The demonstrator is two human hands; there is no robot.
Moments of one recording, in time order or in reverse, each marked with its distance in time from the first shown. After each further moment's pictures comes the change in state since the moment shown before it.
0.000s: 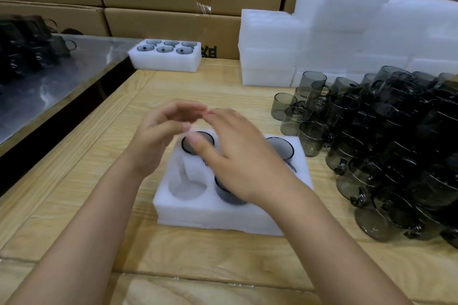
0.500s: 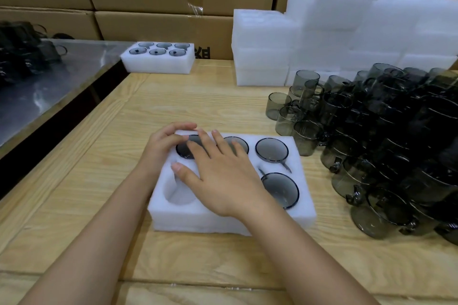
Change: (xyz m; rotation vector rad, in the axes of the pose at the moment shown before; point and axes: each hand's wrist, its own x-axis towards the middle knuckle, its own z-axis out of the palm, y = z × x) left_hand 0.010 -0.042 0.003 -0.021 0.241 -0.250; right_hand 0.003 0.016 0.047 -0.199 -0.226 0.045
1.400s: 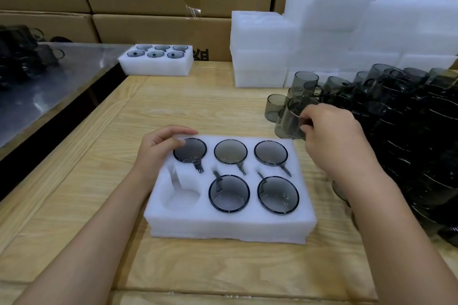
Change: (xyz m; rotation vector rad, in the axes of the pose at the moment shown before) left_hand -0.001 -0.005 -0.004 0.032 -0.006 0.161; right_hand -0.038 0.104 -0.083 -0.165 0.504 0.369
